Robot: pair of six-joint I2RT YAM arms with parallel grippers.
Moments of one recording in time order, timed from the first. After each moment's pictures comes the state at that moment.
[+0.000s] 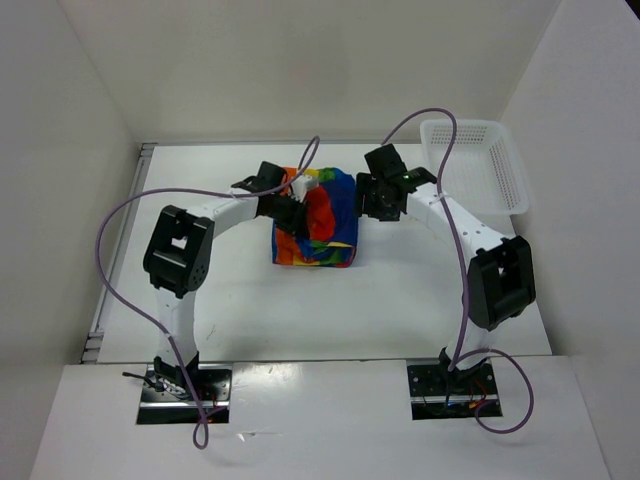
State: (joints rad) left arm -0.37 2.06 1.46 -0.40 0.59 0.07; right arm 0.43 1.69 1.45 -0.73 0.11 0.50
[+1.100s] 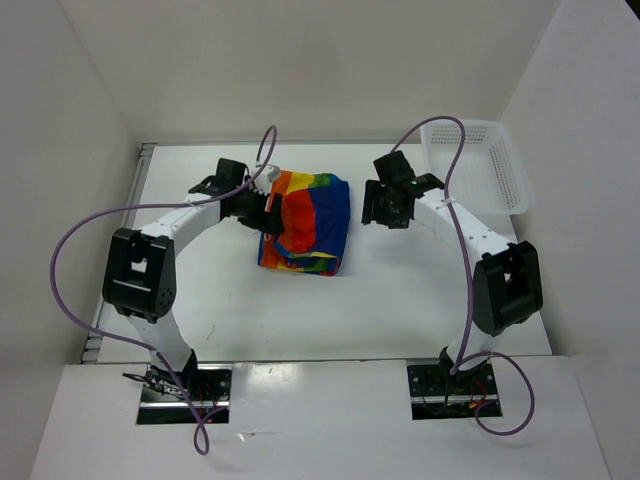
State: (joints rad) left arm -0.24 1.77 1.26 -0.42 0.47 0.07; right arm 0.40 1.65 1.36 -0.72 0.11 0.49
